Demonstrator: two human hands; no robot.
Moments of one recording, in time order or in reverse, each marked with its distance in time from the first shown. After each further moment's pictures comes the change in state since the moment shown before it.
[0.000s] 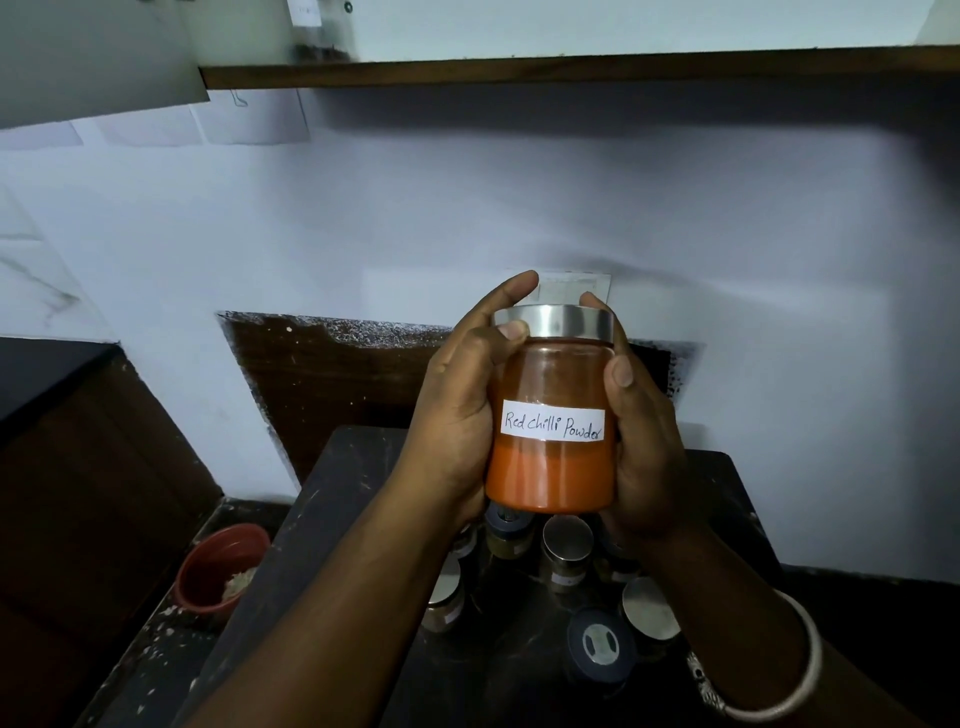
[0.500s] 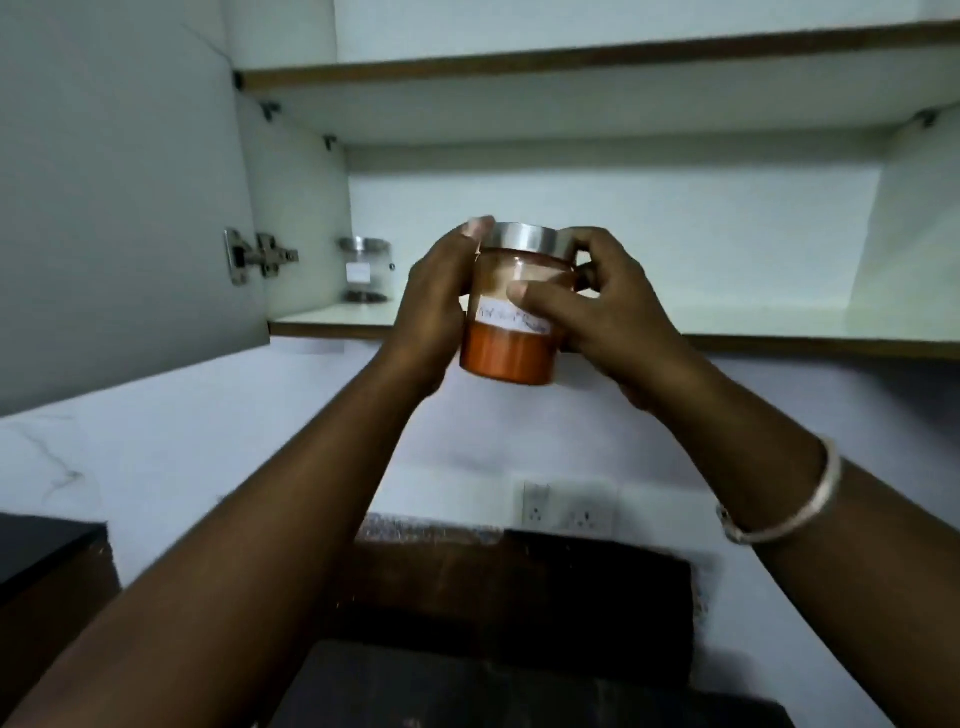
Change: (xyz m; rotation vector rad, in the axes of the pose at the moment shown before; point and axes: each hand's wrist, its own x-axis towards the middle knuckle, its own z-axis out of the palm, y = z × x) left_hand 0.204 0.172 0.003 0.400 0.024 0.509; right_hand 0.231 -0.152 0.039 -0.608 -0.028 -0.318
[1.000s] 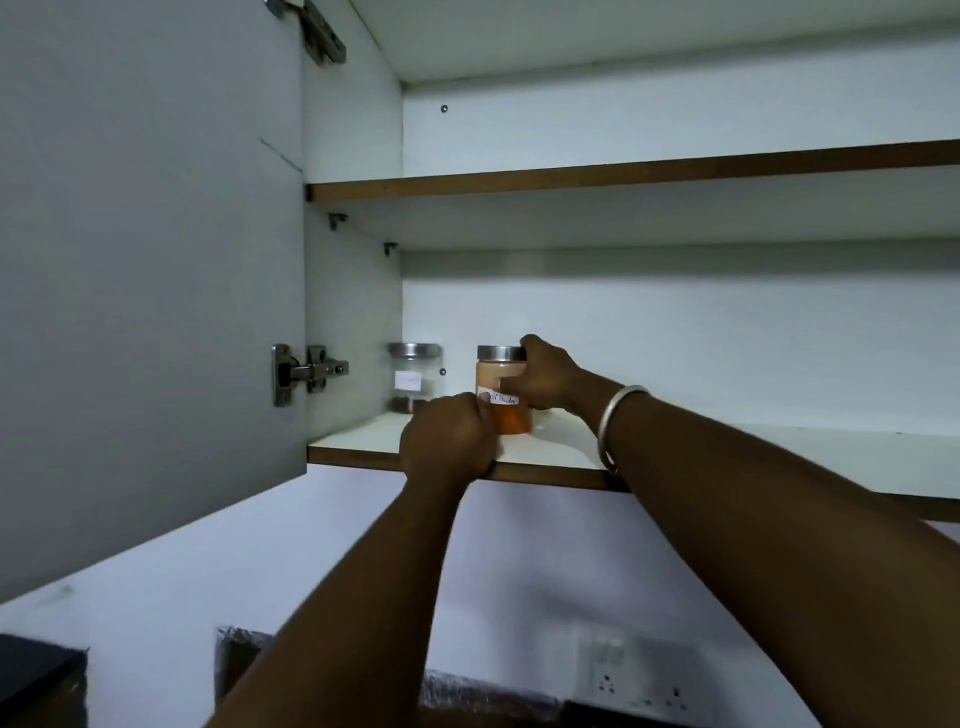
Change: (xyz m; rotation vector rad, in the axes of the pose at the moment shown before) left_hand 0.117 -0.117 -0.089 1.302 0.214 -0.020; right_hand 0.255 0.115 0.128 -0.561 -0.241 0.096
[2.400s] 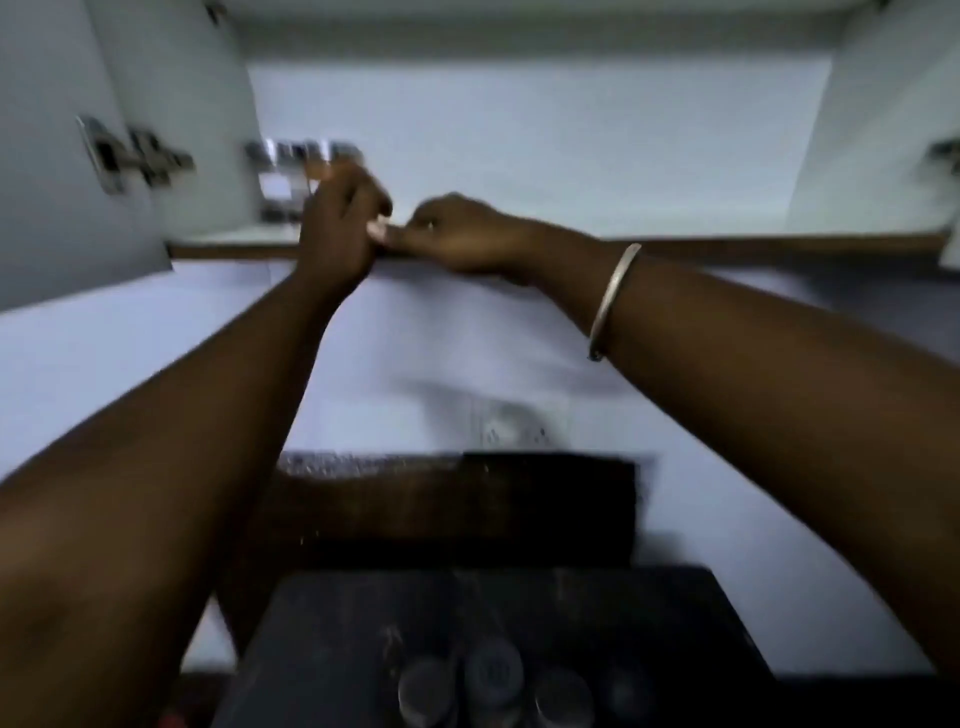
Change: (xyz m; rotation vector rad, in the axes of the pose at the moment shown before) left_hand -0.069 0.032 -0.033 -0.686 -0.012 0.120; right_hand -0.214 -0.035 -0.046 -0.129 -0.163 0.016
